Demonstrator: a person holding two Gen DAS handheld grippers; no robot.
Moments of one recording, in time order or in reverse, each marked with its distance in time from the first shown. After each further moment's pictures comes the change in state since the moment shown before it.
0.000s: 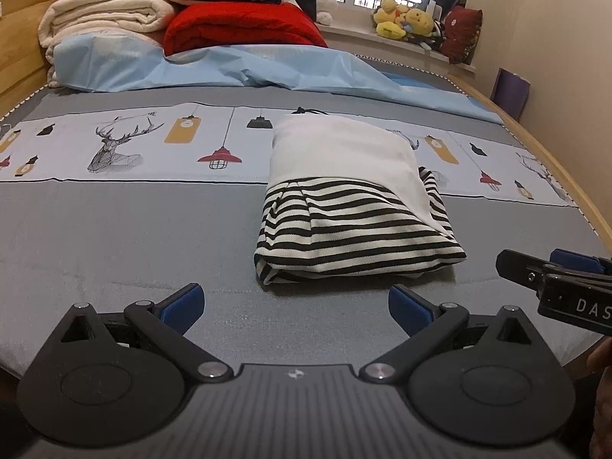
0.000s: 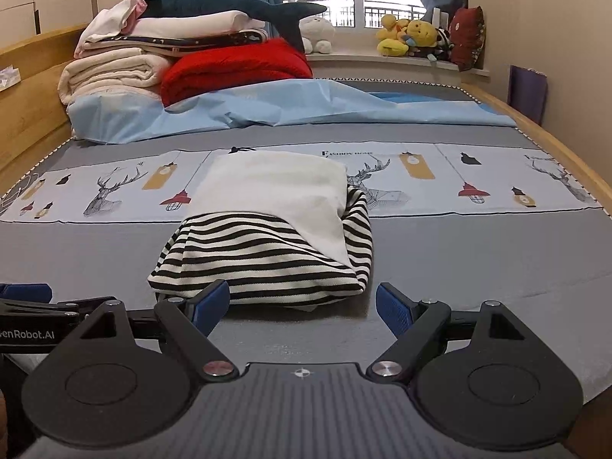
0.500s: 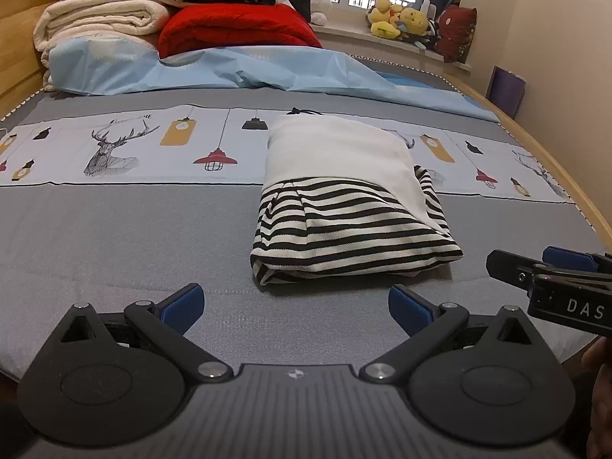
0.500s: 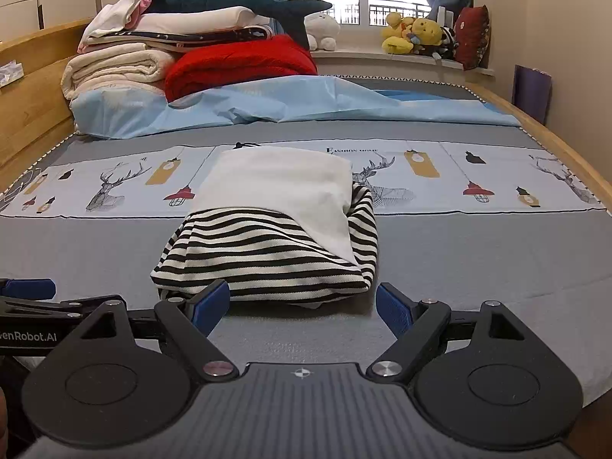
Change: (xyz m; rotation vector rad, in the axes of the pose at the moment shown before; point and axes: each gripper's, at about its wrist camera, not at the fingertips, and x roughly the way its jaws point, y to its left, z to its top) left arm -0.001 -0.003 -0.001 0.014 -0.005 -0.008; right arm 0.002 0.004 0.000 -0.011 0.009 0.006
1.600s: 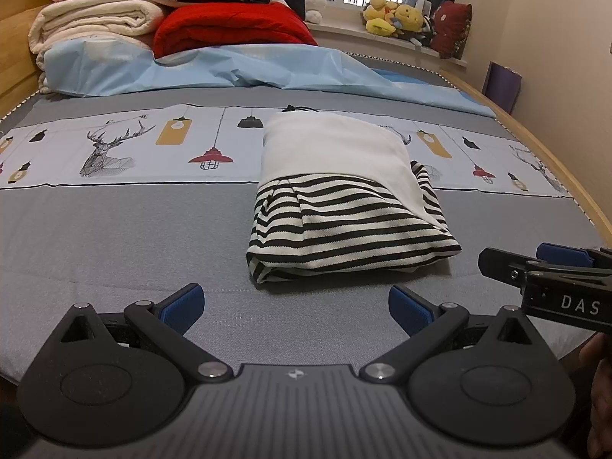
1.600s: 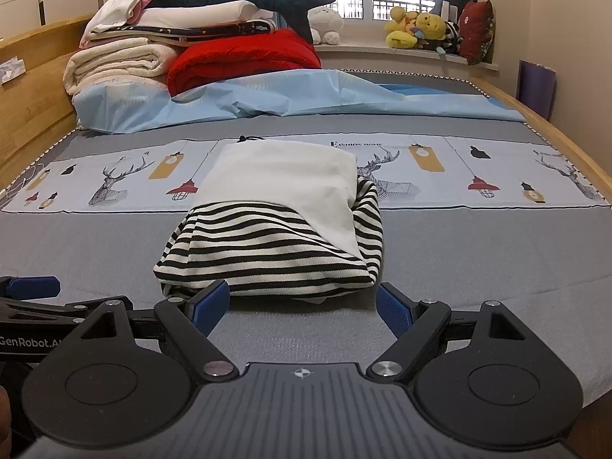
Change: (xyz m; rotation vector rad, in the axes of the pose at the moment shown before) left arm 0.004 -0.002 -0.003 0.017 0.004 -0.008; right arm 0.005 0.001 -0.003 -0.003 0.016 0.012
